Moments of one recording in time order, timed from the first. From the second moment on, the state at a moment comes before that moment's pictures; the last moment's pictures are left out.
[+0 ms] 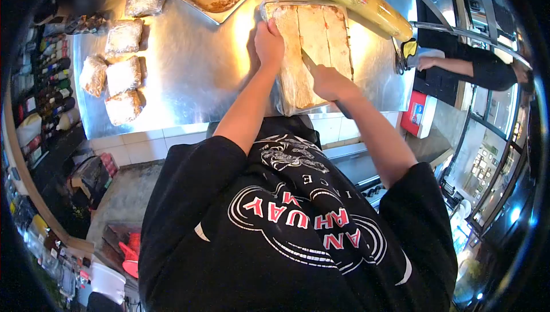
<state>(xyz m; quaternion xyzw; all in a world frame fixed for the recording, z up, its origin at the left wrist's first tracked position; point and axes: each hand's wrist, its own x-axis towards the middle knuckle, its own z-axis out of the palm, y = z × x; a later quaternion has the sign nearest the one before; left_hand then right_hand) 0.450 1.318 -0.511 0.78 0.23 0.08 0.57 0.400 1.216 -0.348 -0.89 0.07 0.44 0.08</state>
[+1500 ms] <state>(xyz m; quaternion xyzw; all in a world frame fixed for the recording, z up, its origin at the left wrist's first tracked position) 0.327 1.359 -0.473 0.76 0.07 -0.34 0.55 0.304 1.197 -0.383 -0.91 0.17 0.31 0.22</state>
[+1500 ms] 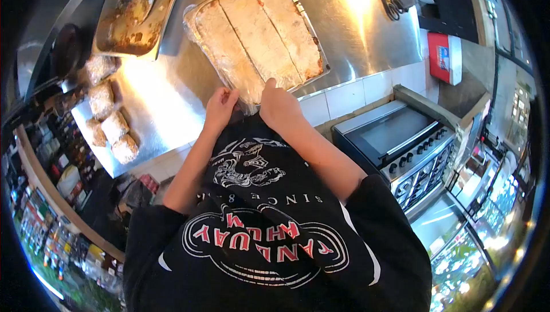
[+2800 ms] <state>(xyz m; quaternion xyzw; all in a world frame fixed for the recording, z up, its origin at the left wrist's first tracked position) 0.348 1.333 -0.508 0.80 0.11 -0.06 0.58 0.362 1.234 -0.344 -0.87 0.05 0.48 0.06</state>
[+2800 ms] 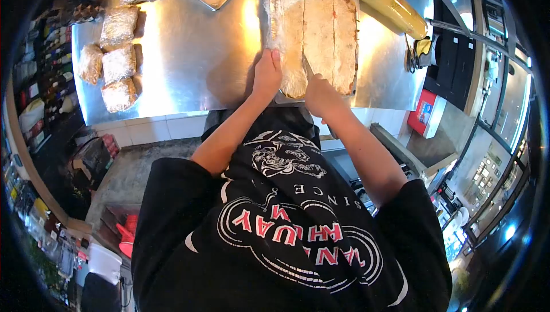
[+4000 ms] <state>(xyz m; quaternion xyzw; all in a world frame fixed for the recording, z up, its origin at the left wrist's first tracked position) 0.343 1.321 -0.500 0.77 0.19 -0.05 0.60 0.316 1.200 -0.363 -0.88 0.14 0.43 0.11</state>
